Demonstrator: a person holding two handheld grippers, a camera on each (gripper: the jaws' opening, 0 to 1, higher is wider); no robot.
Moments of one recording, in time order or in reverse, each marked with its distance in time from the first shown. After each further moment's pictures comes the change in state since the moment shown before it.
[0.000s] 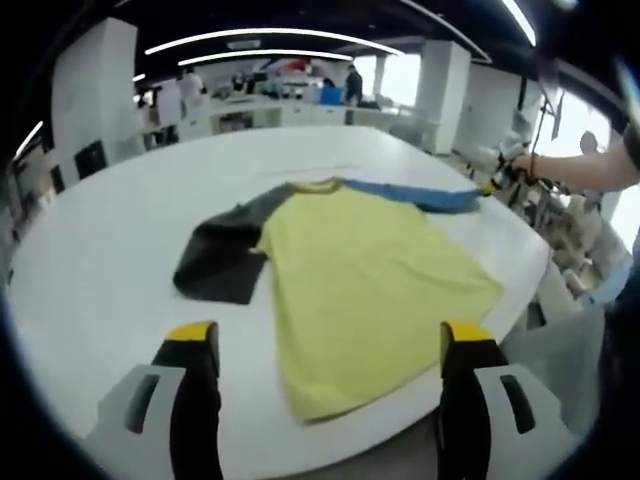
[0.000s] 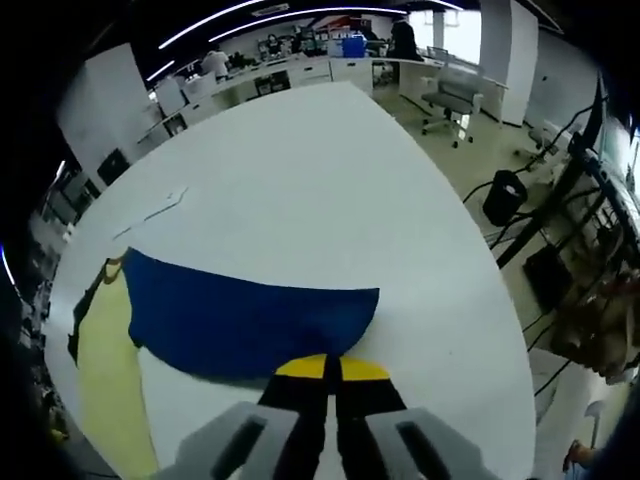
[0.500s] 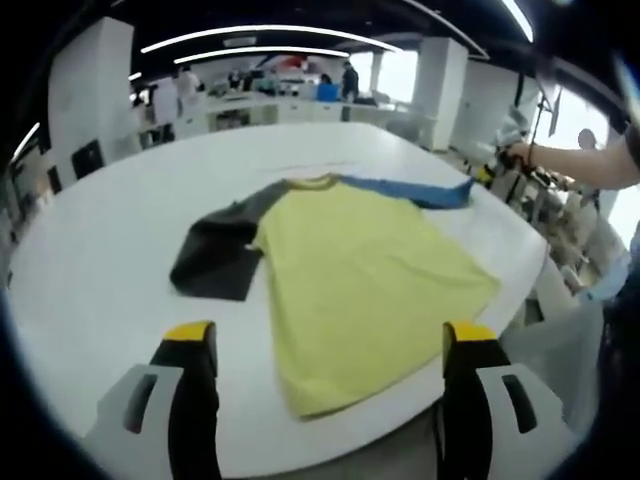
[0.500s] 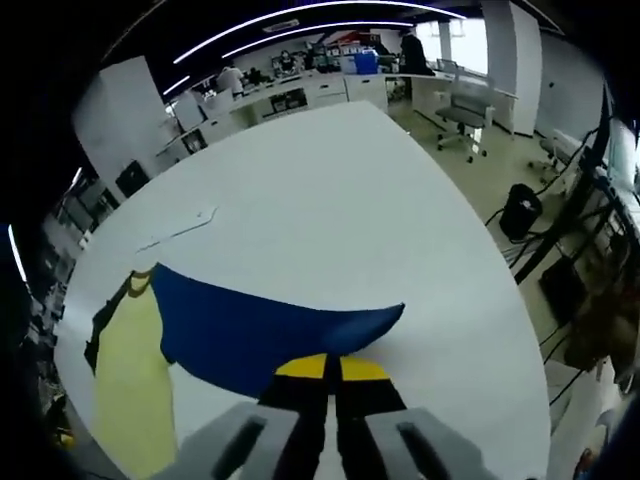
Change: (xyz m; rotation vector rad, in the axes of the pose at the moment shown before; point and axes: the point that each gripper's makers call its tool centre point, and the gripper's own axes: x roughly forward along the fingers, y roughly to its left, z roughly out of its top) left arm -0.002 -0.001 -0.003 0.006 0.012 -0.008; right arm -0.014 0.042 0.019 -0.035 -0.075 0.070
